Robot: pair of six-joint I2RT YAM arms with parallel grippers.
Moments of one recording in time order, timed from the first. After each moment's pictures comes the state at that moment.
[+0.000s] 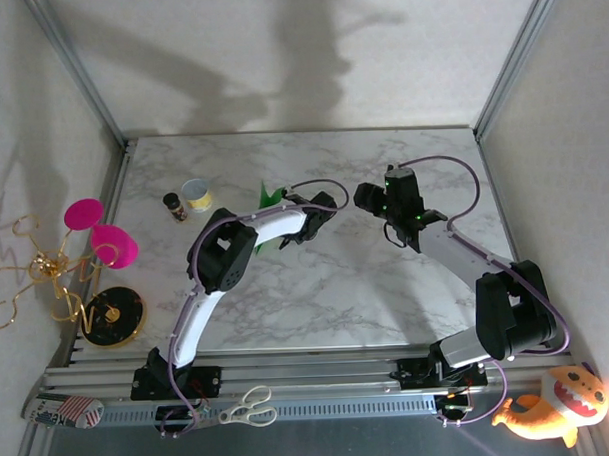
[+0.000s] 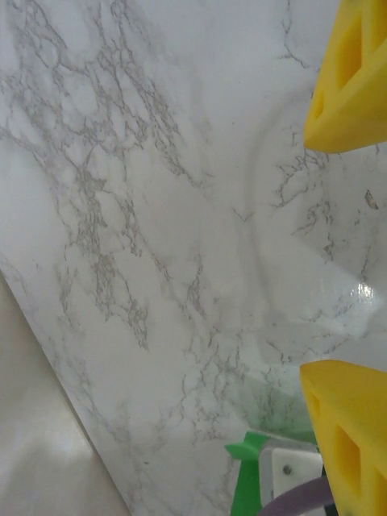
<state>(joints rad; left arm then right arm) -0.71 2.36 1.75 -0.90 -0.87 -0.56 0.37 1.44 0.90 -0.07 0.04 0.60</state>
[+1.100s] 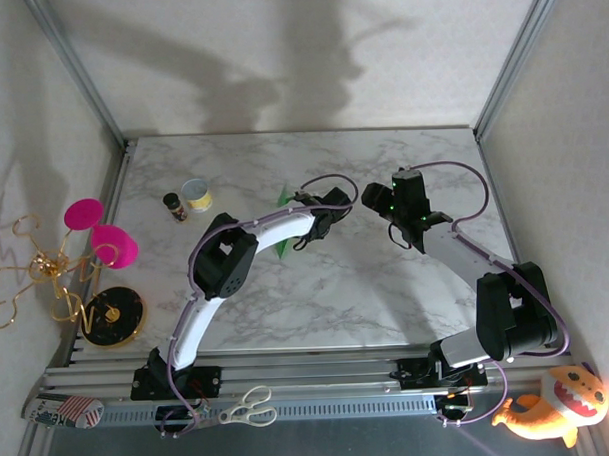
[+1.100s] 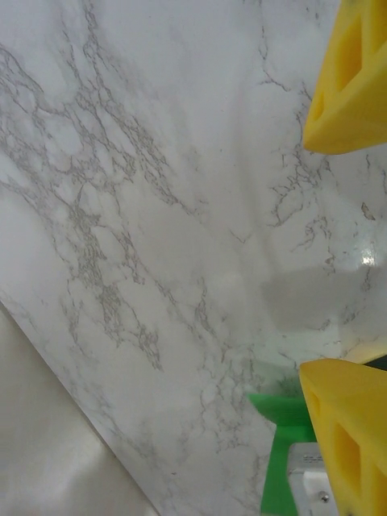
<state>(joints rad) -0.78 2.32 1.81 -0.84 -0.58 -0.74 0.32 1.44 0.88 -0.07 0.02 0.69</state>
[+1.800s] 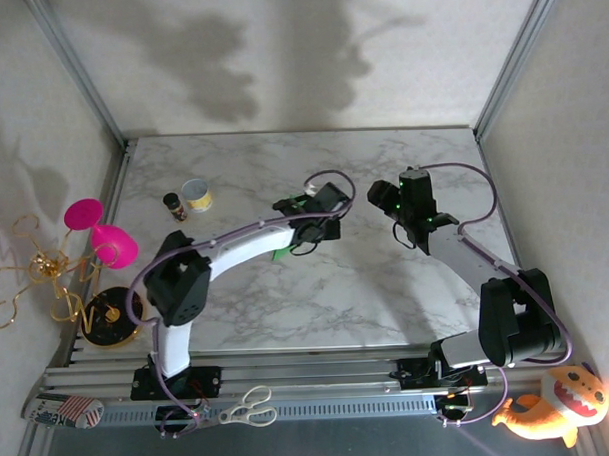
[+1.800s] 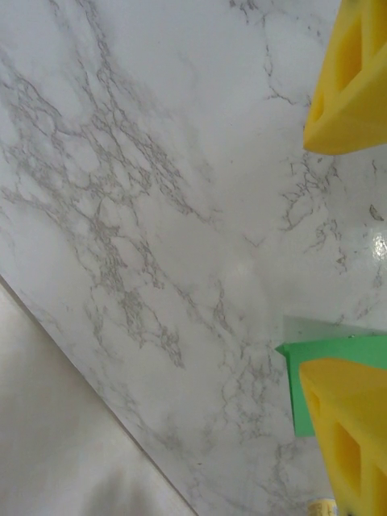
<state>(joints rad) -0.83 1.92 1.52 -0.60 -0.25 -0.79 0.29 1.40 0.86 -0.06 0.01 0.73</state>
